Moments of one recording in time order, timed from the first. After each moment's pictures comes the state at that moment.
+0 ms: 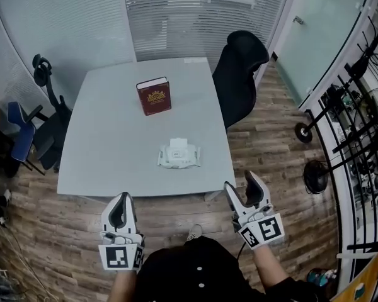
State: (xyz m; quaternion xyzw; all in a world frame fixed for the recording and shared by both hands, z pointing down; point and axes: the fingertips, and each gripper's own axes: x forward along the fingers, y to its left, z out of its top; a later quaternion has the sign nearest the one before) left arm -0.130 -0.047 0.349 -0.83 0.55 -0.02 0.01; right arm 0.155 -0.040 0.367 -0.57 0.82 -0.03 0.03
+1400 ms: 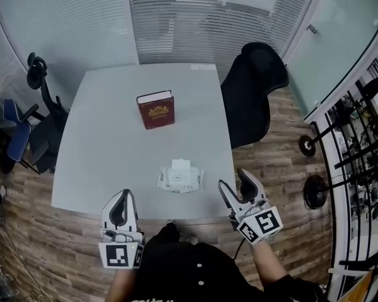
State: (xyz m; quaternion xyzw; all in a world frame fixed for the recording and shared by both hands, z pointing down) left arm -0.115 -0.171 0.359 -0.83 0.56 -0.01 0.02; right arm 0.151 -0.182 0.394 -0.51 0.86 -0.07 0.00
